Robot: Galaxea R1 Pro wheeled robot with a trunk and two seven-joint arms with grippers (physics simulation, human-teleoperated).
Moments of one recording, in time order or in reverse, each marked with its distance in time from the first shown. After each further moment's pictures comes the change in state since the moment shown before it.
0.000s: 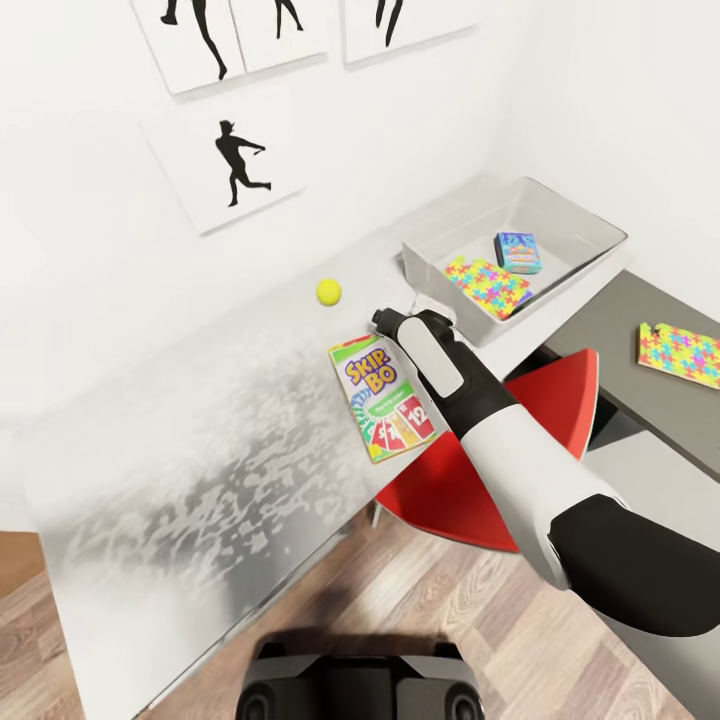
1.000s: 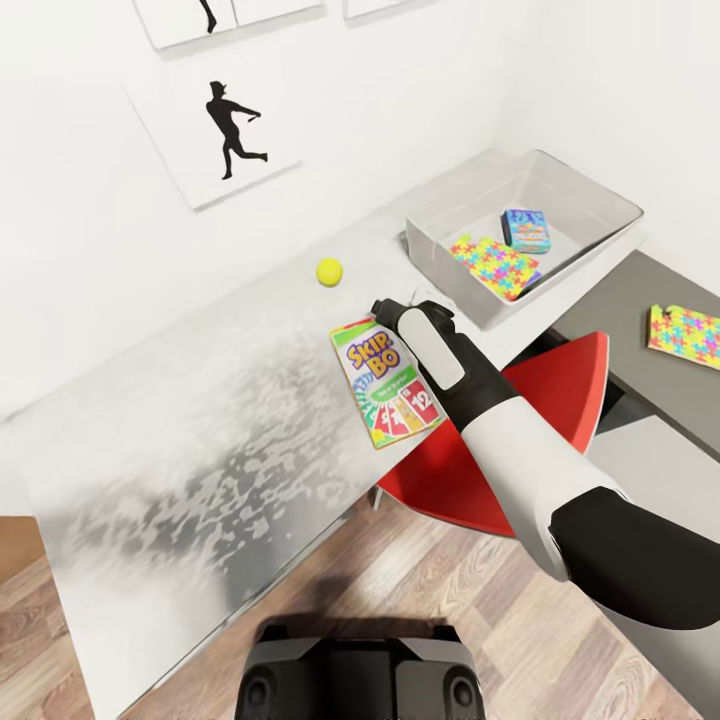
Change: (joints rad) left arm 0.000 0.001 0.001 0.000 0.000 0.001 0.000; right arm -0.026 0.000 0.001 0.001 -0.002 -0.002 0.009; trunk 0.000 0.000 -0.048
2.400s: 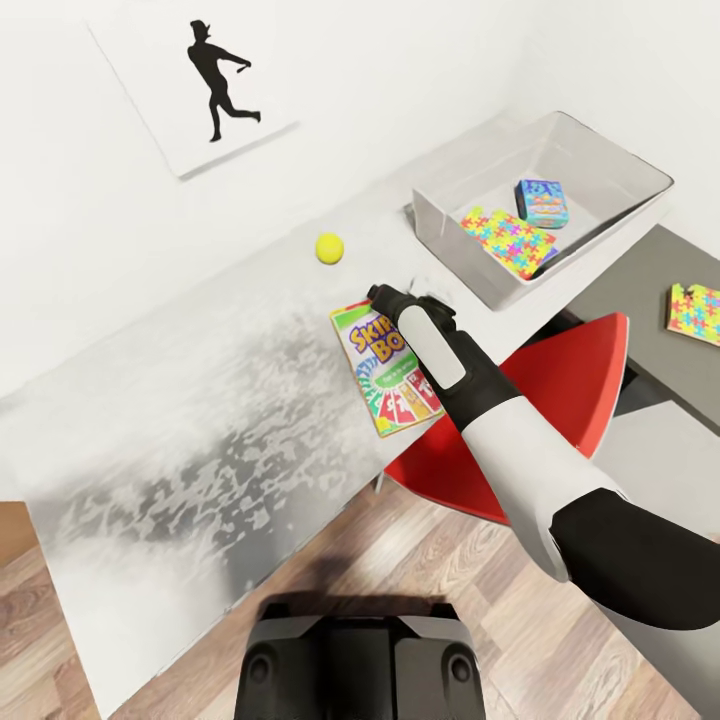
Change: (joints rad) left arm 0.001 0.002 0.001 0.000 0.000 0.000 0.000; right arm 0.001 0.000 -0.001 -0.031 0.021 -0.074 0.089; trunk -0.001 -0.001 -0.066
